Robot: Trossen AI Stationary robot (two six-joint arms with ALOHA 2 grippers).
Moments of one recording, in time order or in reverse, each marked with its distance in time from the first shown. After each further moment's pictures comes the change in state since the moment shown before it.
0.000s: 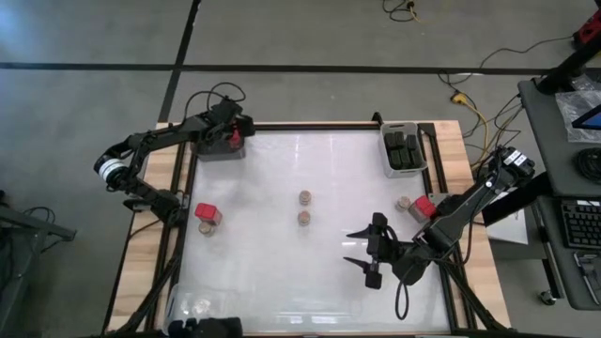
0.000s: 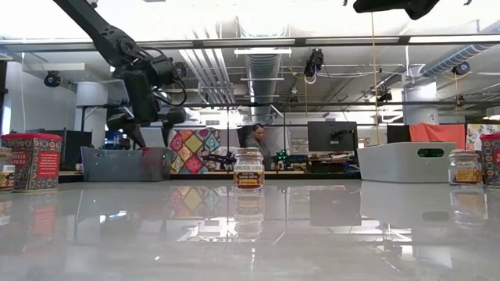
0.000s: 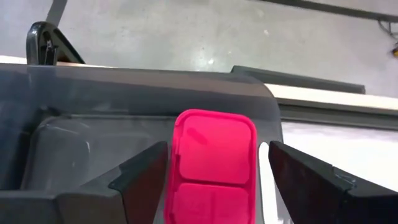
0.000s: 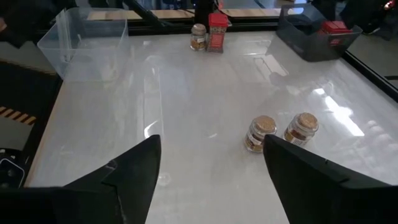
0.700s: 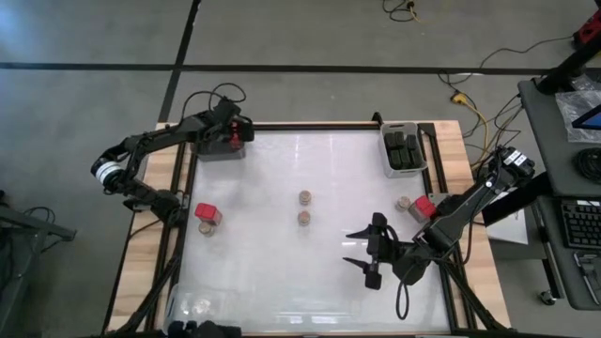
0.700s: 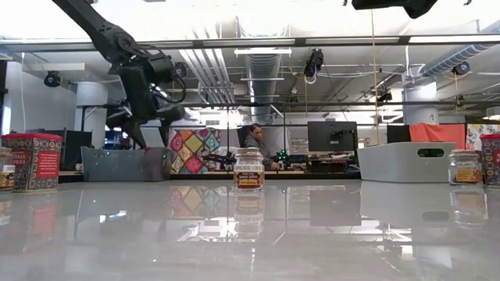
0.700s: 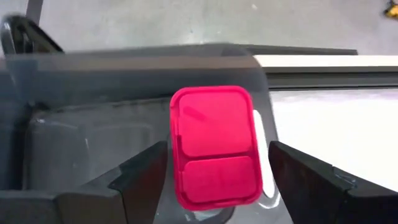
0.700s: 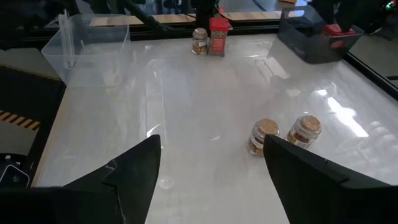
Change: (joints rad) left arm -0.002 -0.032 0.001 -0.059 0.082 0.099; right arm 0.000 0.000 0.000 0.021 0.001 0.001
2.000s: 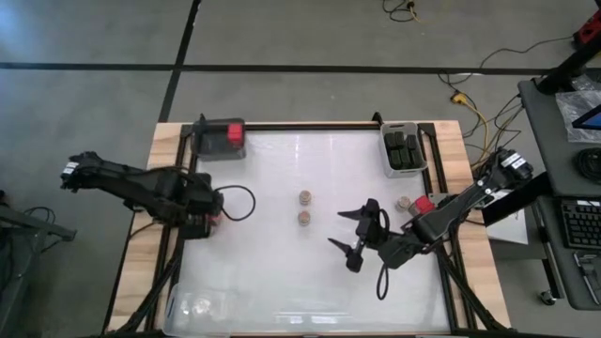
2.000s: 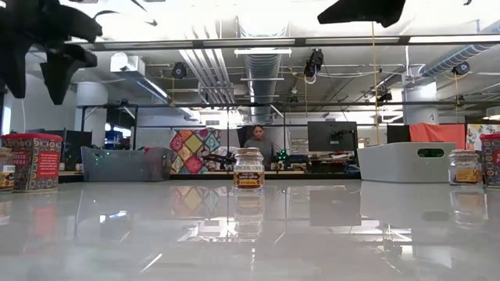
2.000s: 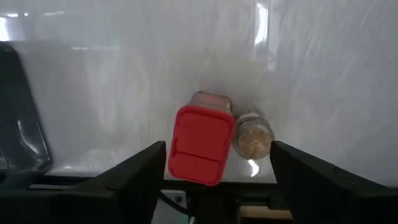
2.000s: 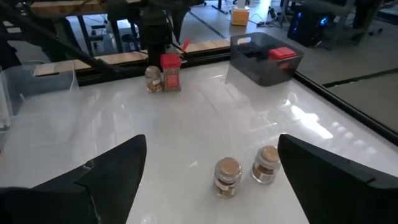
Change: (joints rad) left arm -1.079 -0.431 0.015 -0.945 0.153 0.429; right arm -0.129 0.040 0.000 0.172 0.104 -0.055
